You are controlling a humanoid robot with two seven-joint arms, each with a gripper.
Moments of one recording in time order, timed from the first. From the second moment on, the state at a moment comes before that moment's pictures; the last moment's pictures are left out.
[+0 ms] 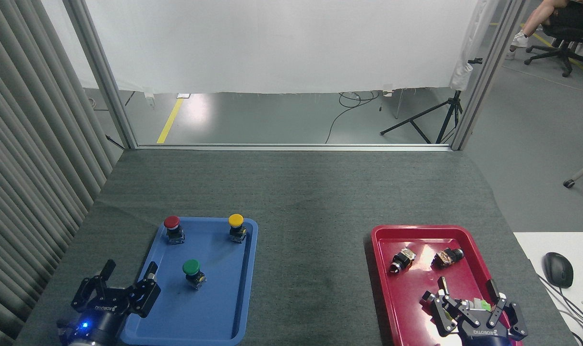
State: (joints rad) left arm -0.02 0.25 0.08 -1.37 -1.21 -0.27 0.18; right arm 0.18 -0.15 -0.07 -1.60 1.30 -0.03 -0.17
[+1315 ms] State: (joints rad) left arm -0.29 0.27 -0.15 -0.94 -1.36 -0.49 0.17; right arm 0.15 -0.21 -0.08 -1.60 1.30 -0.03 -0.18
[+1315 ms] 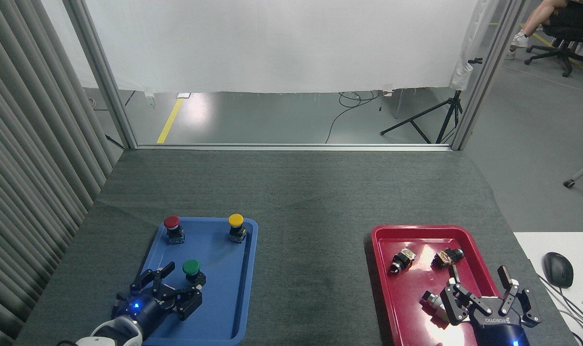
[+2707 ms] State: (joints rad) left arm -0.41 -0.11 -0.31 -0.90 -1.53 -0.43 0.24; right arm 0.15 -0.21 -0.10 -1.60 1.30 -0.03 -0.18
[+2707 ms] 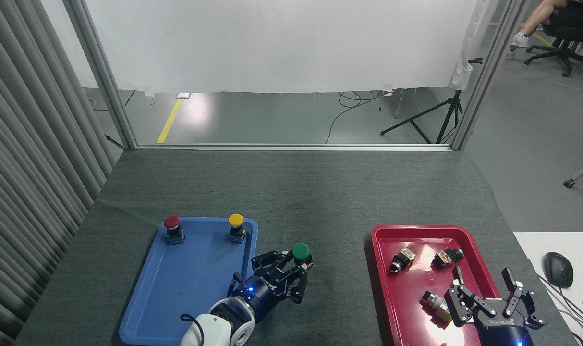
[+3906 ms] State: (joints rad) left arm -0.38 -0.08 -0.47 -0.88 -1.53 -0.30 0.23; right arm 0.15 -0.21 -0.10 -1.59 1.30 -0.03 -0.17
